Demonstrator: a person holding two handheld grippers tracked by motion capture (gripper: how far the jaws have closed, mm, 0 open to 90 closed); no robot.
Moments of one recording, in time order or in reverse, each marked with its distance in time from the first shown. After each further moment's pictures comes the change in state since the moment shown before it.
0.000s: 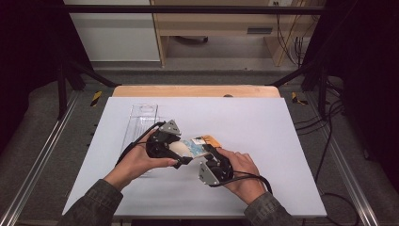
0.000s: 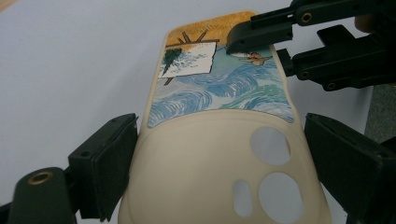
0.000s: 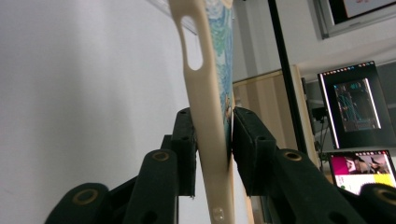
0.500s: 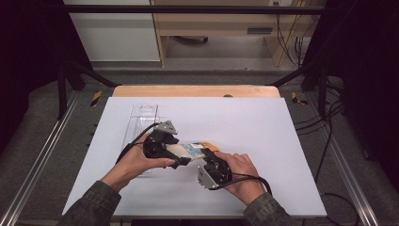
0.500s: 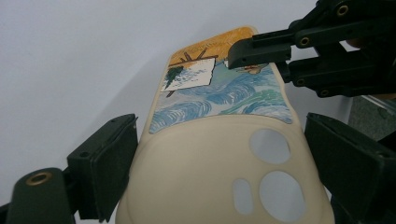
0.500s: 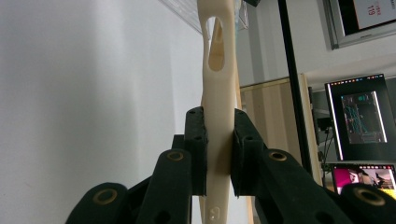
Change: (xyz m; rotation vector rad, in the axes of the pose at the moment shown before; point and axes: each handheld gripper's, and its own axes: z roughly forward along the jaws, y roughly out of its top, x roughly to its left) left arm 0.004 -0.007 -0.003 -0.043 -0.056 -0.081; right arm 0.004 0.004 -0.002 -0.012 0.025 -0.044
